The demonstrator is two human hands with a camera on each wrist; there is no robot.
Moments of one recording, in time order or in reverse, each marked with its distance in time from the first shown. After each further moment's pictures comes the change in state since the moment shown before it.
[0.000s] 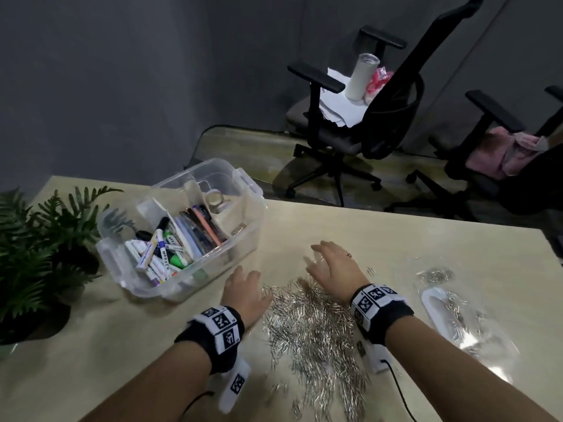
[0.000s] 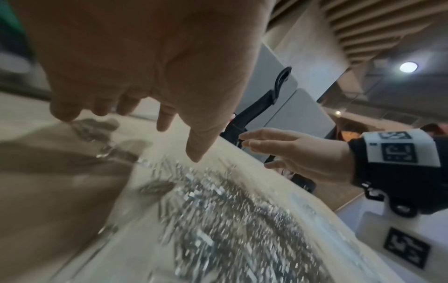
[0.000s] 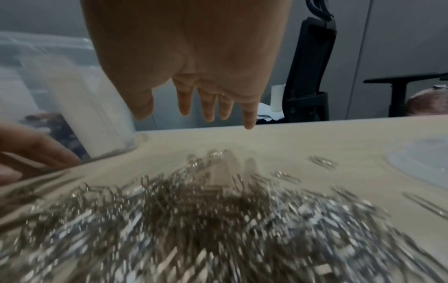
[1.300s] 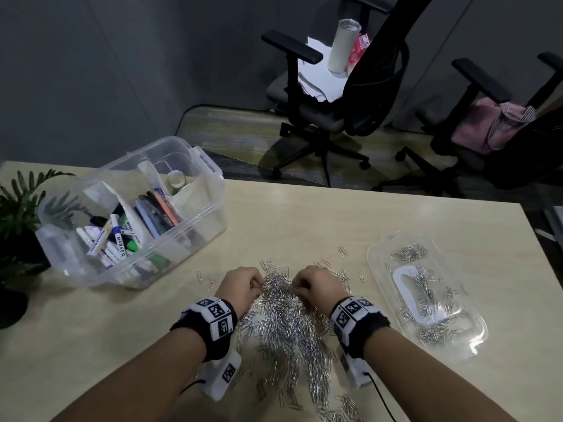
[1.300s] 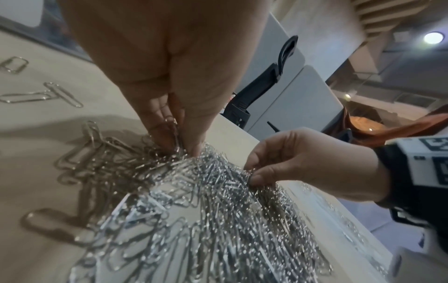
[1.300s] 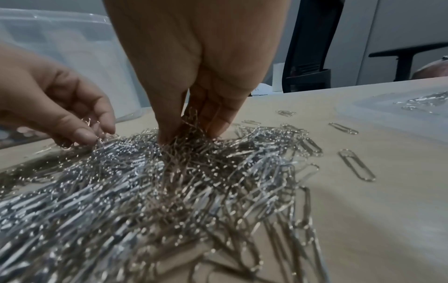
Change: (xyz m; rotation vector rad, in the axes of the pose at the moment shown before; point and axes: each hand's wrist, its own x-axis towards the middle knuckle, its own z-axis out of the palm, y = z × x) left_hand 0.011 0.034 0.046 -0.119 0.032 0.189; right_hand -0.041 0.041 0.028 0.076 -0.226 0.026
